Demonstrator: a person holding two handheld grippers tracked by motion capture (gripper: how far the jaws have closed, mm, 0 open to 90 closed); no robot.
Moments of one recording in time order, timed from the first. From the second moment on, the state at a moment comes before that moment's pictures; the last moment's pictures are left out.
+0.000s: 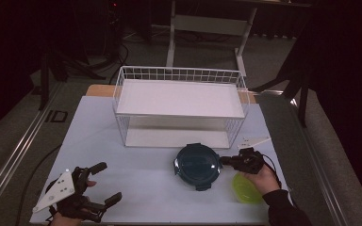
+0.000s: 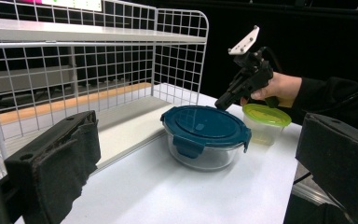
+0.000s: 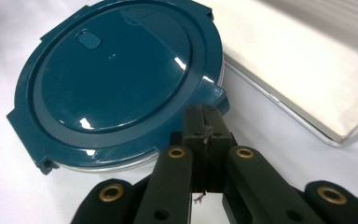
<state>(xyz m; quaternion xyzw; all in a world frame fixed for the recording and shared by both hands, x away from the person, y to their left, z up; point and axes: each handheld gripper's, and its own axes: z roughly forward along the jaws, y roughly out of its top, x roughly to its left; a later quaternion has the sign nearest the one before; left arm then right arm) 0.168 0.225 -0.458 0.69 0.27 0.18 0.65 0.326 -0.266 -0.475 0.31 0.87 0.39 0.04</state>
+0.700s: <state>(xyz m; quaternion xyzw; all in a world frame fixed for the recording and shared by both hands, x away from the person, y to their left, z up) 0.168 0.223 -0.459 0.69 0.27 0.18 0.65 0.326 -0.245 -0.471 0.29 0.87 0.39 0.03</state>
